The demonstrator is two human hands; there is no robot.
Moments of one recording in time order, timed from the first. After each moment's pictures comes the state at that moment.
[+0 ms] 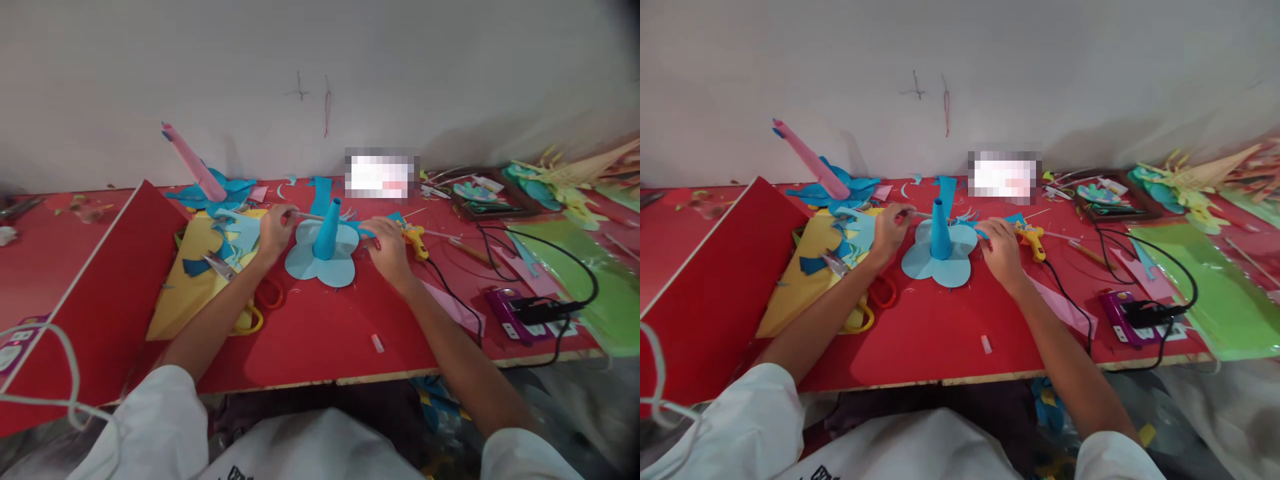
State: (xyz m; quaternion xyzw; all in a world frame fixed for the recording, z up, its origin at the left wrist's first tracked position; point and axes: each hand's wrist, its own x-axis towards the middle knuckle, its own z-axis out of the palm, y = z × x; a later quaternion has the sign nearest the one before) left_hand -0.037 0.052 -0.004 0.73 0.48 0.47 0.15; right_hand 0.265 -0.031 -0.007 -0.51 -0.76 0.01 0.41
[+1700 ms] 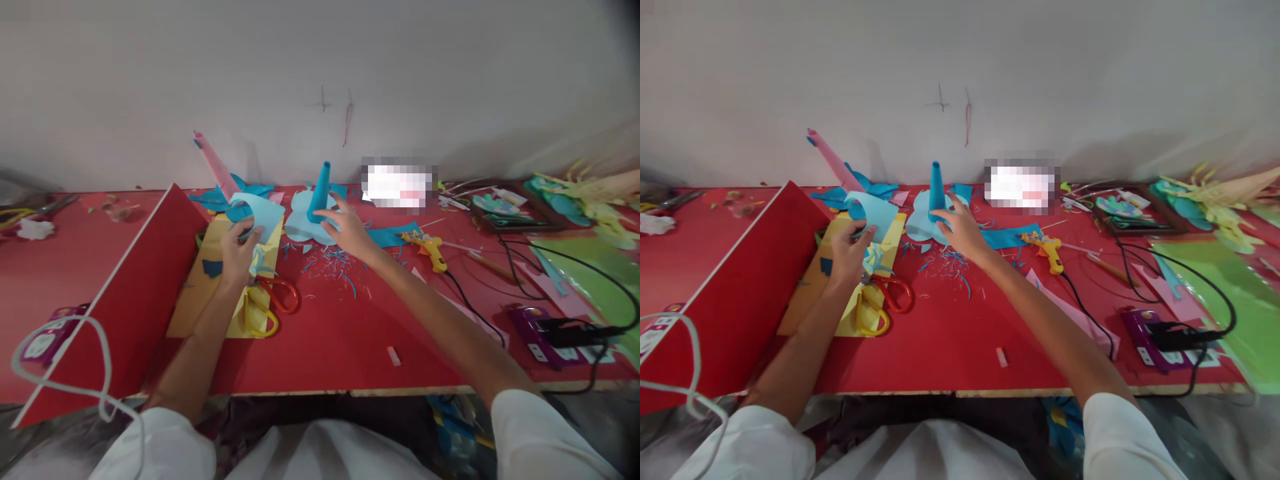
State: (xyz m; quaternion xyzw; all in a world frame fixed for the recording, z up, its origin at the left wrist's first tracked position) left_hand -0.126 -0.013 0.022 0.50 0.54 0.62 0.26; right_hand 0.154 0.031 0.037 -0.44 -0.82 0.14 0.34
